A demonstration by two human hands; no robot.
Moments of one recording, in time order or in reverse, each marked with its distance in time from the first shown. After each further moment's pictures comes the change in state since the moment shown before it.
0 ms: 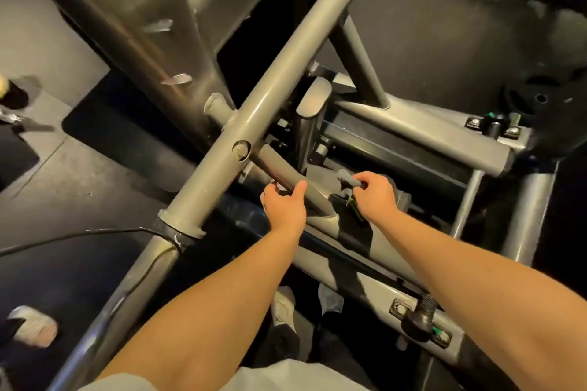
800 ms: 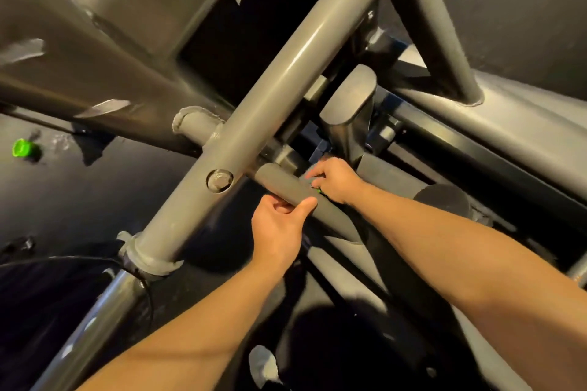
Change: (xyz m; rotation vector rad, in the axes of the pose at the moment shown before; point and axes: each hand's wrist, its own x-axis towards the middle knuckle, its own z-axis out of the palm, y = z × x) left_hand 0.027 0.012 0.008 0.206 0.216 -0.022; right_hand 0.133 -0.052 0.119 -0.206 -0.713 -0.530
